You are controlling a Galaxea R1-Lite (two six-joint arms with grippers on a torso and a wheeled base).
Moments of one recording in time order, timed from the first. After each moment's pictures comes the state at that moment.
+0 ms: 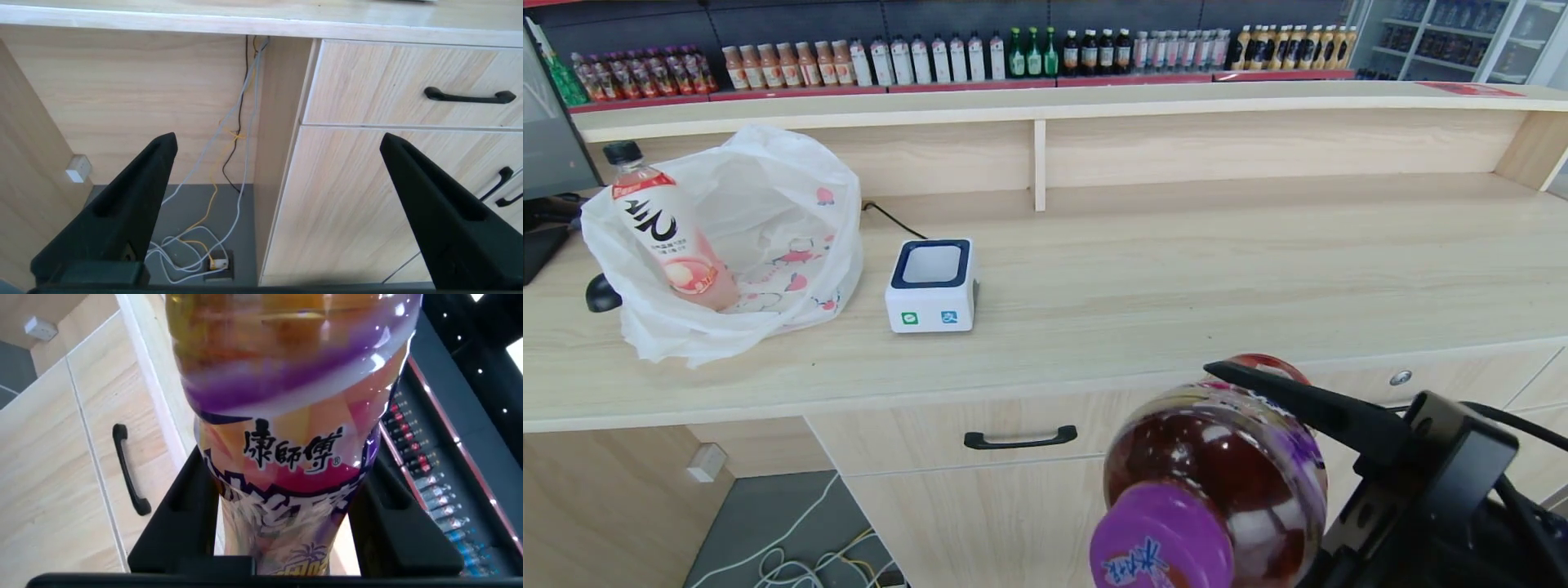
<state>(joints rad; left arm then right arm) 0.00 0.00 0.00 0.00 0.00 0.00 1.08 1.35 -0.38 -1.14 -0.15 -1.17</state>
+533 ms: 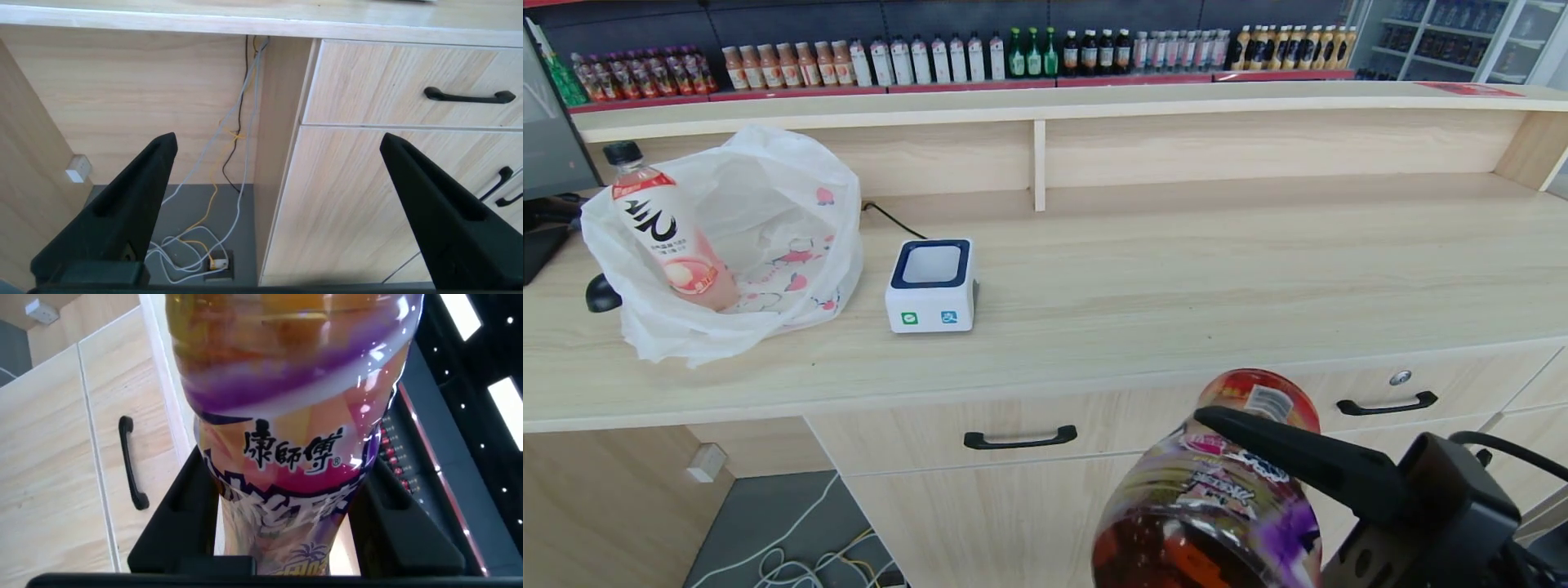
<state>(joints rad) 0.00 0.00 0.00 0.00 0.00 0.00 1.12 1.37 -0.32 -1.20 -0.15 -1.29</state>
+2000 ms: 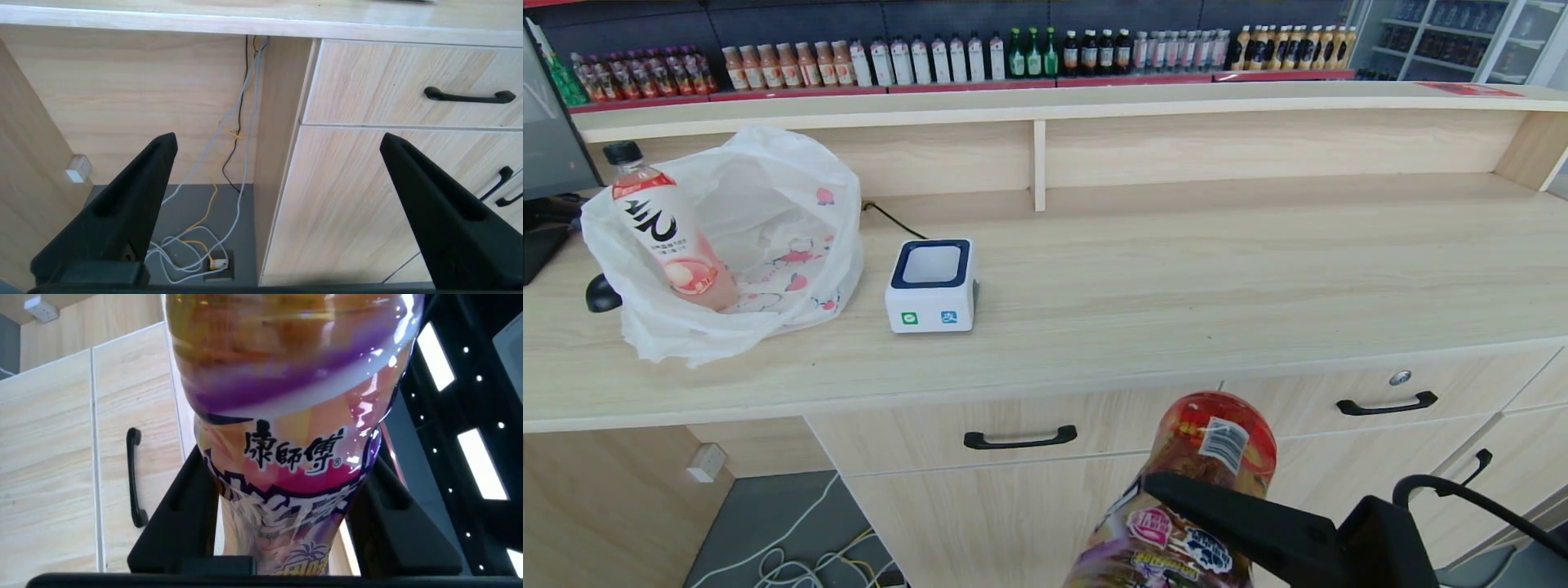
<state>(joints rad) 0.00 0.00 0.00 0.00 0.00 0.00 1.15 1.51 -0.22 -1.46 -0.10 -1.42</state>
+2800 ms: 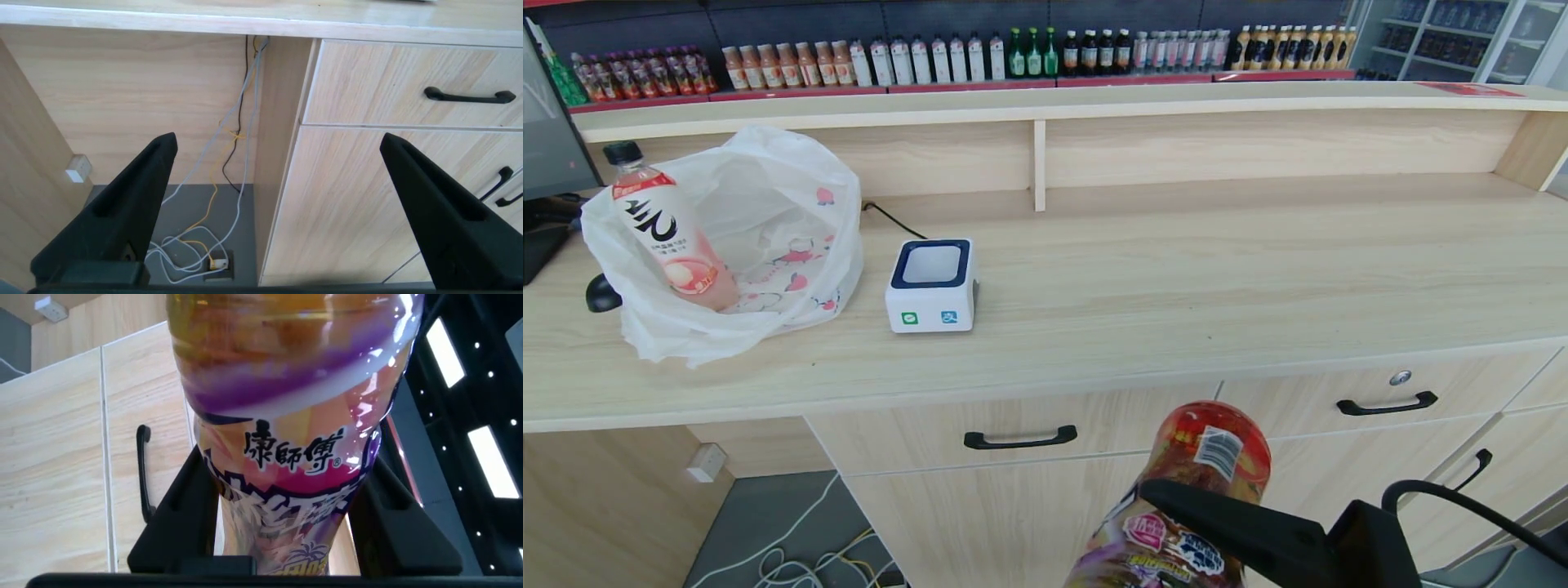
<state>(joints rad) 0.00 0.00 0.00 0.00 0.00 0.00 1.15 1.52 -0.21 -1.46 -0.10 -1.39</state>
